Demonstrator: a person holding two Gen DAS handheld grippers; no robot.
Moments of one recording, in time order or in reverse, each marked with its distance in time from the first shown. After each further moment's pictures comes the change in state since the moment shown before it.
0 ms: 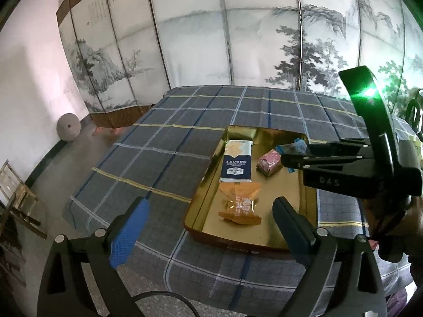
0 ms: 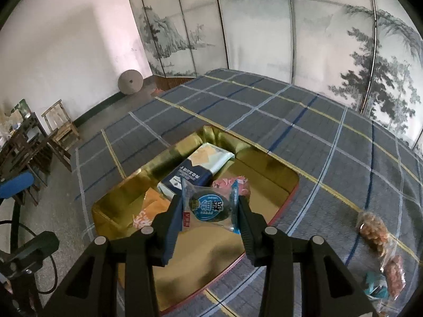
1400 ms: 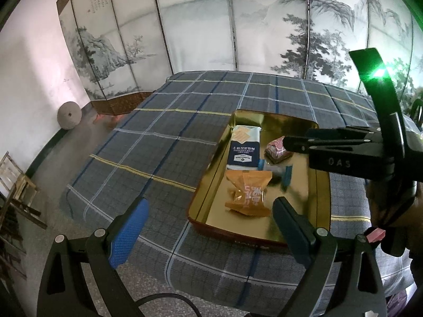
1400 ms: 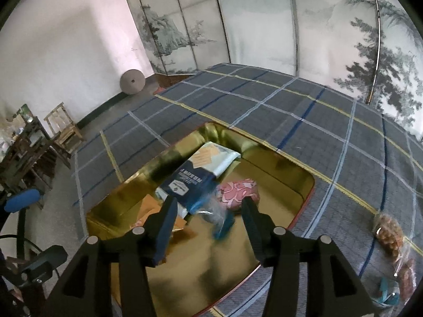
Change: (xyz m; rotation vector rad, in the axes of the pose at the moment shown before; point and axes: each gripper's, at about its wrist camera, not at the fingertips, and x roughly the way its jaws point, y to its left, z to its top) left arm 0.020 0.007 -0.006 -0.020 0.072 0.005; right arm 0.024 -0.002 0.008 0.029 0.013 0.043
